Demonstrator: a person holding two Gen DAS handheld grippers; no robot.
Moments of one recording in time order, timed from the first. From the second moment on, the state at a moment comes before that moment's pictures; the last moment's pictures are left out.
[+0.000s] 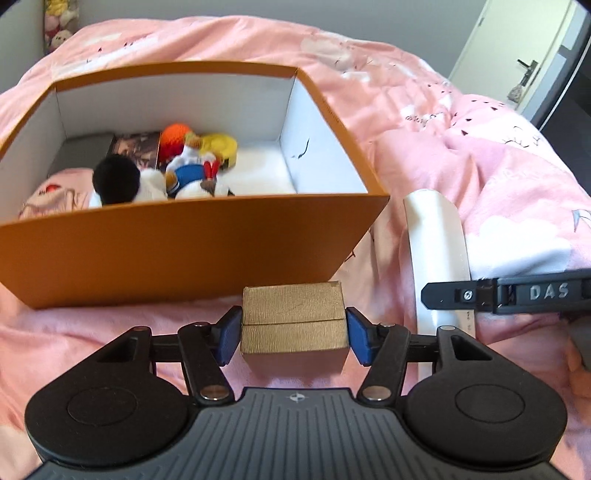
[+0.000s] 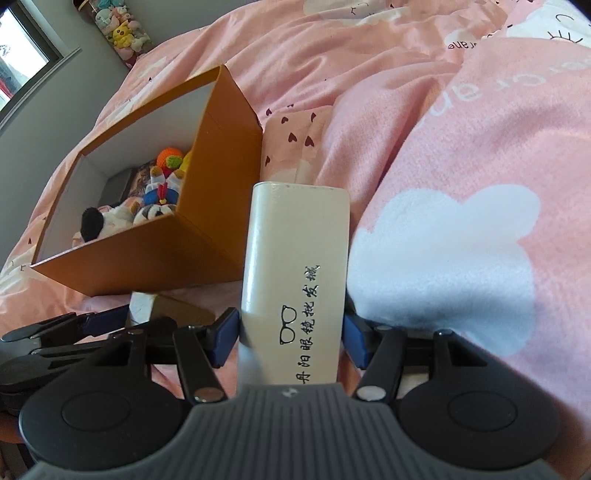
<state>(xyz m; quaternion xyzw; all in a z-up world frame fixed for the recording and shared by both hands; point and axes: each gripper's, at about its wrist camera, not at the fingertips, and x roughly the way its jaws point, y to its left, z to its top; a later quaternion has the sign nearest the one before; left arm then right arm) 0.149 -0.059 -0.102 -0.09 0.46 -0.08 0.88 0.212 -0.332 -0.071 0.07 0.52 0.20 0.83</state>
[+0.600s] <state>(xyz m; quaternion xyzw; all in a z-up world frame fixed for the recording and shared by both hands) 0.143 0.007 -0.014 -0.18 0.36 -0.13 0.90 0.220 -0.285 0.043 0.07 0.45 0.28 0.84</state>
